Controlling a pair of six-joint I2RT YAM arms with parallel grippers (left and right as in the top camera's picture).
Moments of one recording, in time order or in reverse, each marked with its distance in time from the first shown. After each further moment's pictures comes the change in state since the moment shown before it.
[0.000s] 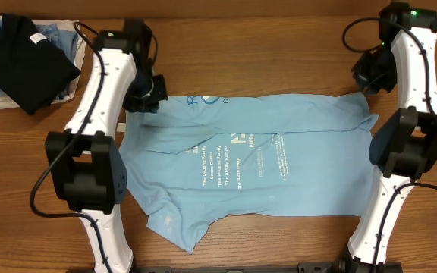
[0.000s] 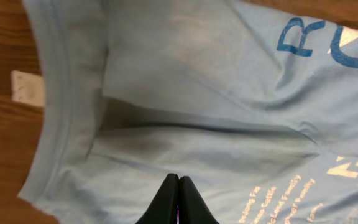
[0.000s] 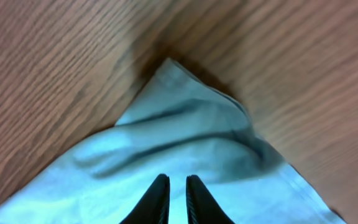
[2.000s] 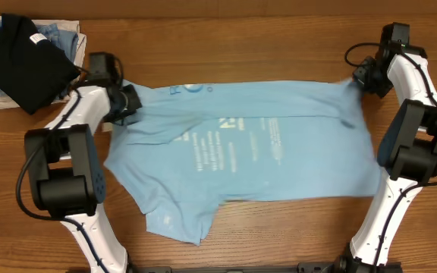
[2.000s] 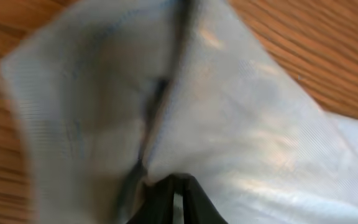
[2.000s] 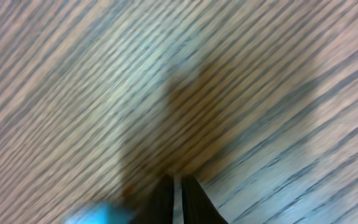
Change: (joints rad) left arm 0.219 -0.031 -0.457 0.763 -0.016 -0.005; right arm -0.062 -0.029 -0.390 0.689 0.027 0.024
